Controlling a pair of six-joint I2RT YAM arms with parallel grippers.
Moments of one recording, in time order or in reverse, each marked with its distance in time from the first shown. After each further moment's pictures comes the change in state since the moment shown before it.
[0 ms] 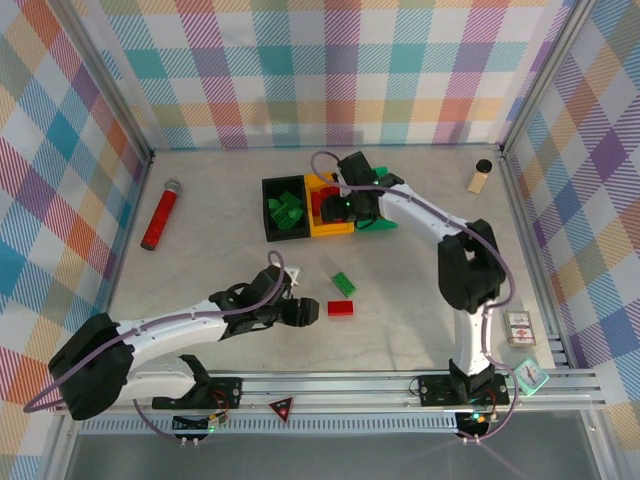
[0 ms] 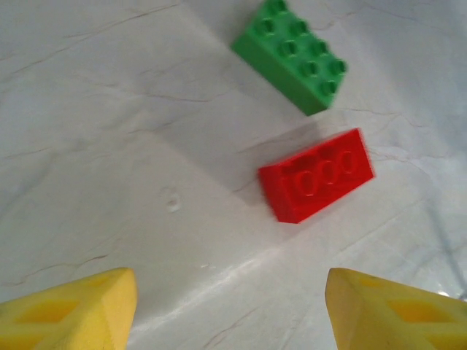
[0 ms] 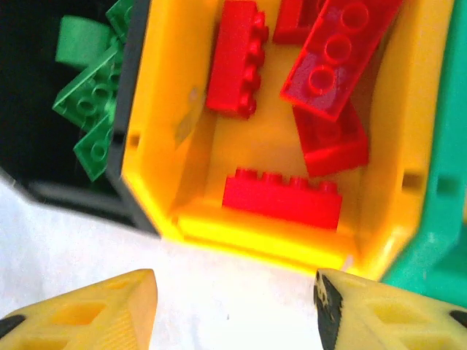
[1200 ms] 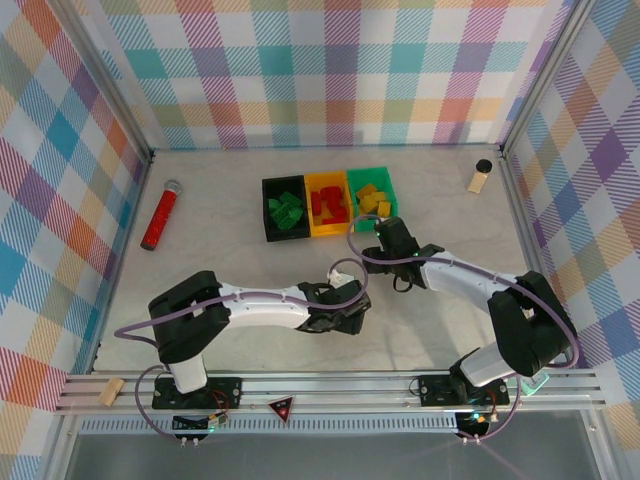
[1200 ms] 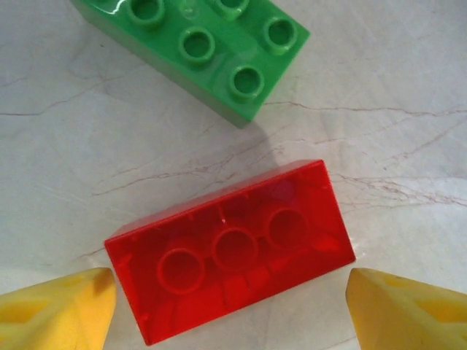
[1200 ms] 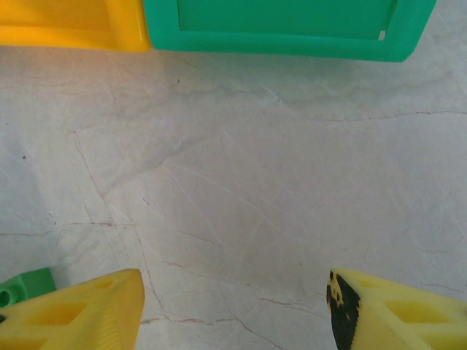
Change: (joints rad) left arm -0.290 0.568 0.512 -0.299 -0.341 -0.209; right arm 0.010 -0.470 -0.804 0.383 0.298 -0.013
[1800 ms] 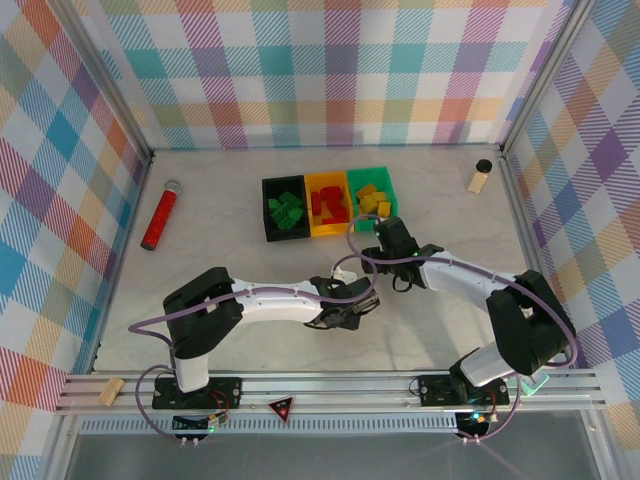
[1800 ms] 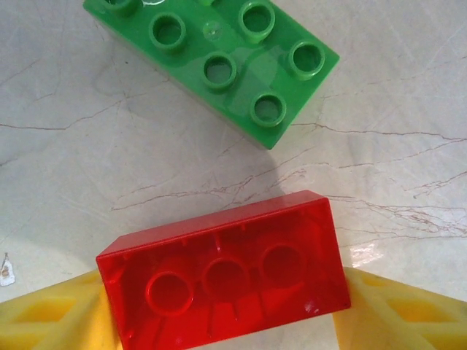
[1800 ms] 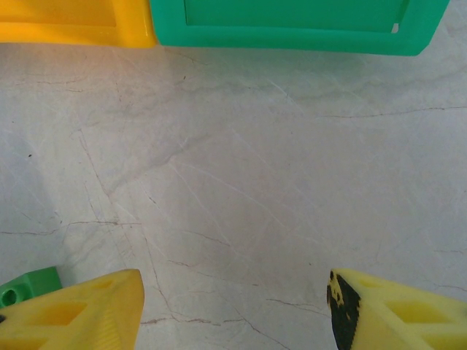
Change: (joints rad) left arm 0.000 0.071 0.105 -0.125 -0.044 -0.025; right arm 0.000 0.011 0.000 0.002 -0.019 0.008
